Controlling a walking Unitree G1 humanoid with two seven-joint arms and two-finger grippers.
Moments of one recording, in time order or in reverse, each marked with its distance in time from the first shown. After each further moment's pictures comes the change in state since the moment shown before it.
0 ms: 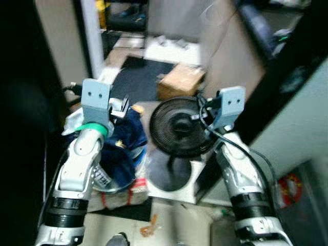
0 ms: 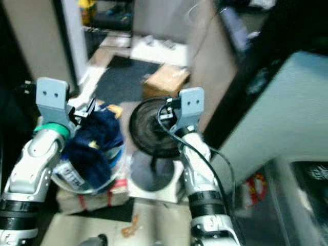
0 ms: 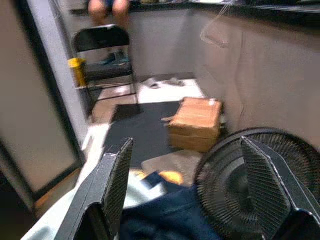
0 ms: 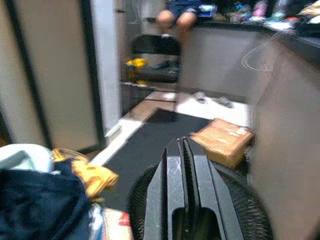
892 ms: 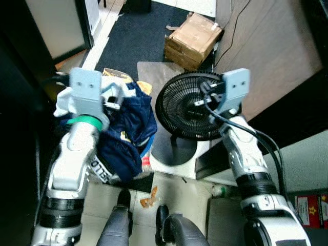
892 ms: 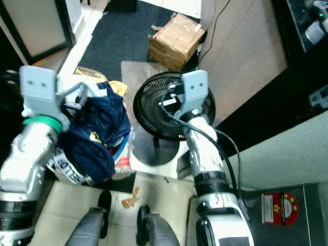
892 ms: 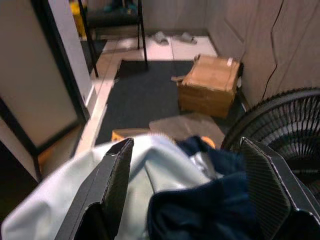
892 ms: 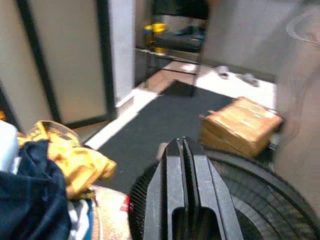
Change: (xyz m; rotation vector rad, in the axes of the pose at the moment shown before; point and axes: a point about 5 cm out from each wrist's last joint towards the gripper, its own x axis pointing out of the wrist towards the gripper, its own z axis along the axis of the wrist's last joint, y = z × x) left arm -0.005 -0.005 0.008 0.009 -0.010 -0.031; right arm 0.004 -0.027 0.010 -0.064 -0.062 -0.009
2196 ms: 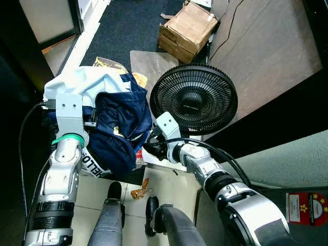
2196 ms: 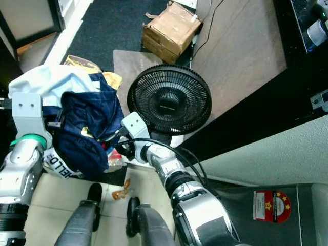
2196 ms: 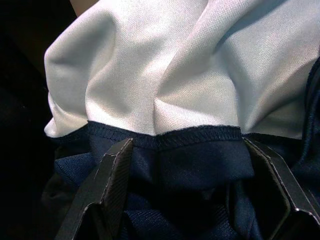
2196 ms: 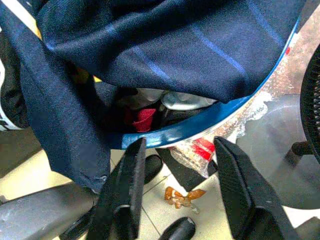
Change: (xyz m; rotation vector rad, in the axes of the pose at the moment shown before) left arm -0.018 0.057 -0.058 0.026 0.228 0.328; right arm -0.008 0.110 -0.092 0.013 0.587 0.618
